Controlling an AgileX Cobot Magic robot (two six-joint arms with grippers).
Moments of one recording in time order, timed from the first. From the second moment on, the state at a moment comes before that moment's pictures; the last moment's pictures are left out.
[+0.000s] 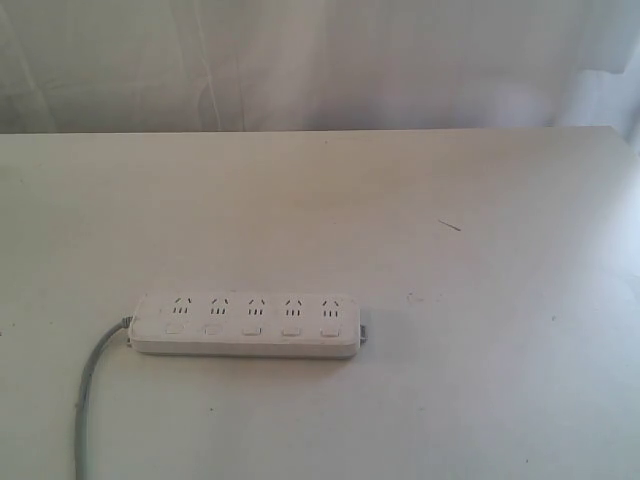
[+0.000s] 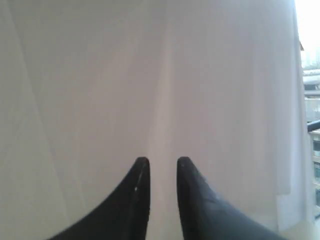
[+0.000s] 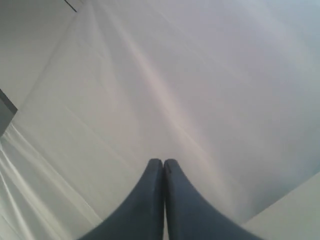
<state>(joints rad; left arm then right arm) 0.00 0.88 -1.15 1.65 -0.37 -1.65 0.11 0.01 0.00 -0.11 -0.32 0.94</state>
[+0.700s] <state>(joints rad) 0.00 1.13 -0.95 1.67 -0.52 -1.24 0.11 0.01 0.00 -0.20 -0.26 0.95</state>
